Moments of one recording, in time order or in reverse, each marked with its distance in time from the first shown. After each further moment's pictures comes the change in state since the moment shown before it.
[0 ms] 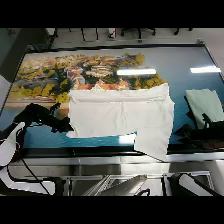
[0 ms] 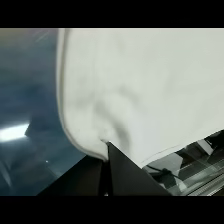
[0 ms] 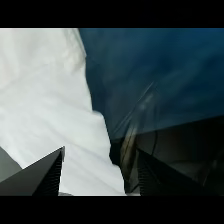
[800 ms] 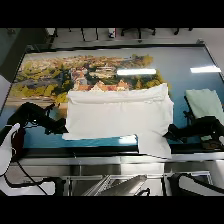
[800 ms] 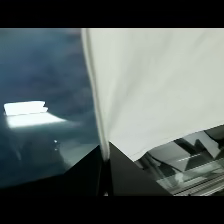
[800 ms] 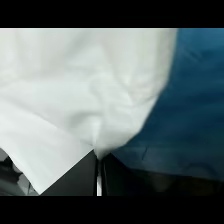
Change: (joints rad) left arm 0.018 0.105 -0.003 0.154 0.093 -0.156; right arm 0.221 -0.118 0.005 0.045 0.077 -0.074
